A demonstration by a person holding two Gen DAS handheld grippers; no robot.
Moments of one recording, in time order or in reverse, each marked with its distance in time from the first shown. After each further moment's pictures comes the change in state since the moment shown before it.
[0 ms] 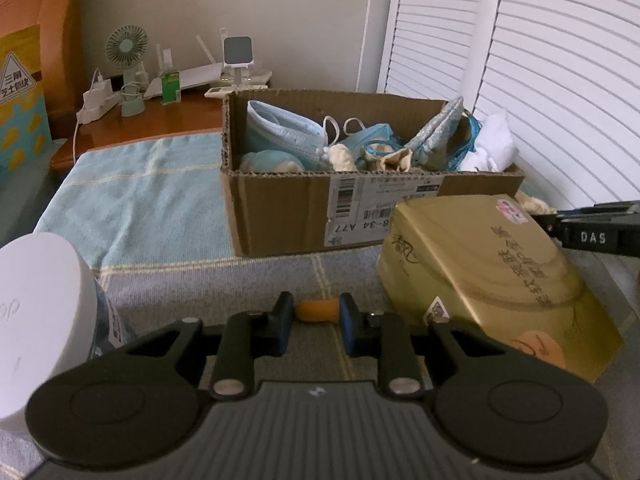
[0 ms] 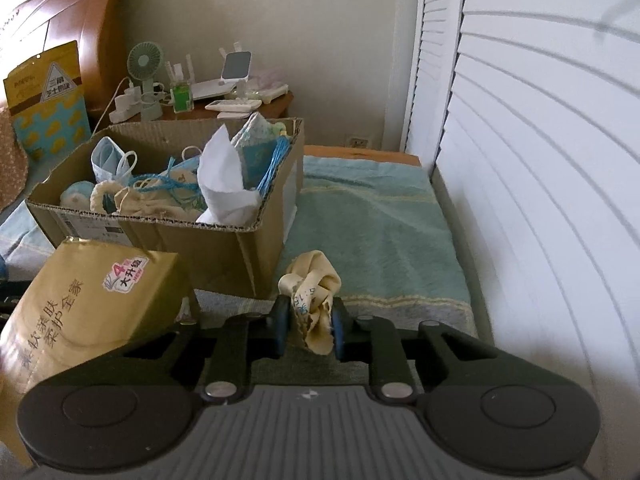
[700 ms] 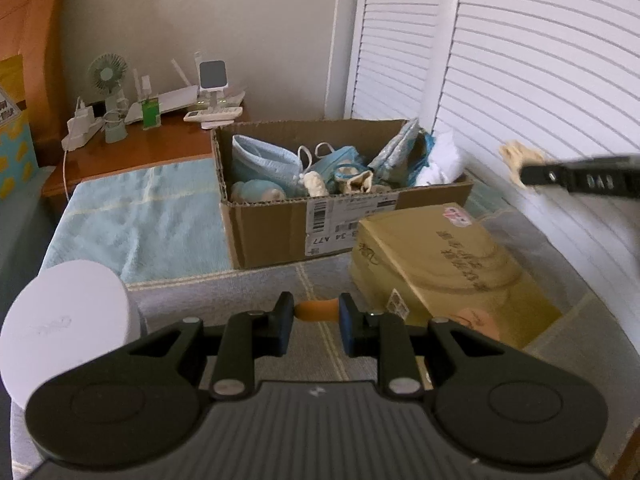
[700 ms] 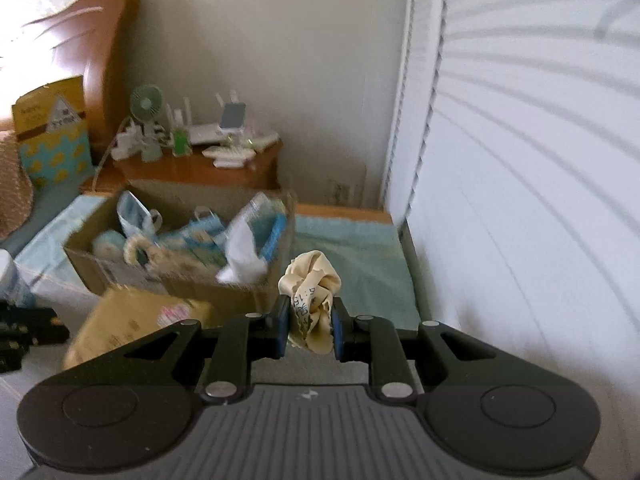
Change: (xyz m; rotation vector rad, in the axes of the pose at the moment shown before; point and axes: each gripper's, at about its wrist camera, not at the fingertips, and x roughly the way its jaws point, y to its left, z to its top) left arm -0.045 0.003 0.001 0.073 -0.032 -0.074; right arm -0.075 0.012 0.019 -0.025 -0.123 -0.042
